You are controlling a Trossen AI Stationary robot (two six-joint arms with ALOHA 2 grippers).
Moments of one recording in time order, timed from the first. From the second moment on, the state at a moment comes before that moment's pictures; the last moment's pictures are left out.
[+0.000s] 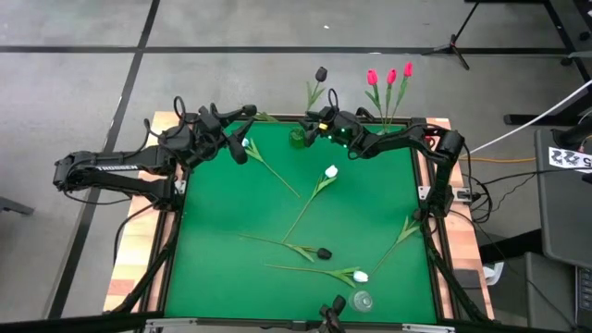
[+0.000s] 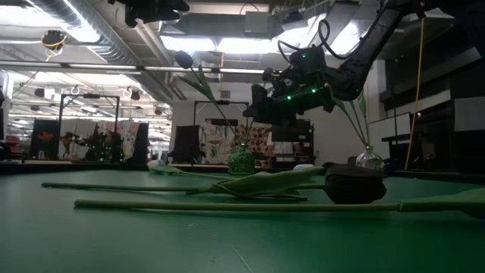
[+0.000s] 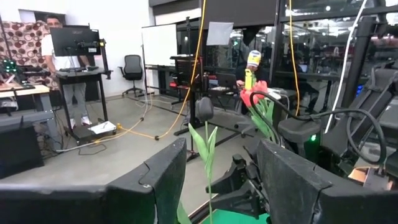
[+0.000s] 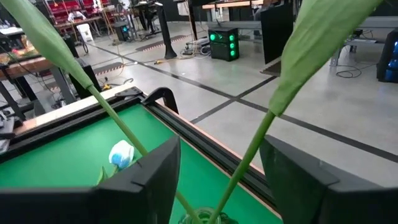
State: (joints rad) left arm 0.17 0.88 0.73 0.23 -0.61 0.03; right arm -0.51 1.90 0.96 0.82 0.09 0.17
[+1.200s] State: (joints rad) left arm -0.07 1.17 0.73 -0.22 0.16 -0.08; right arm -0.50 1.39 0.96 -0.06 0.08 0.09
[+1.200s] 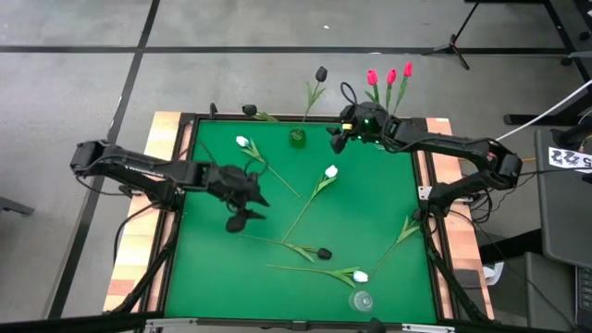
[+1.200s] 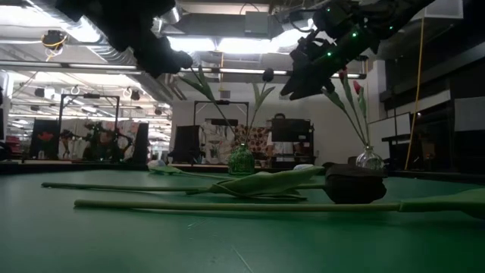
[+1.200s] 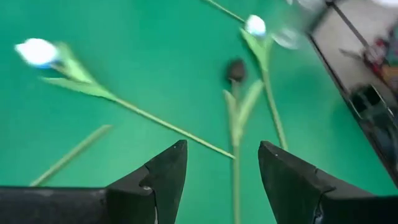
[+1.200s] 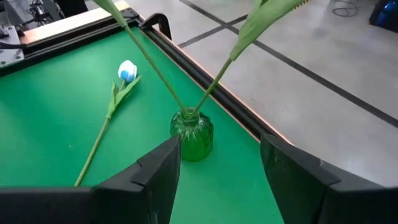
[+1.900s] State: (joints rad) left arm -0.30 1.60 0.73 0.07 -0.01 -0.03; right arm -0.50 1.39 0.96 -0.06 0.03 0.11
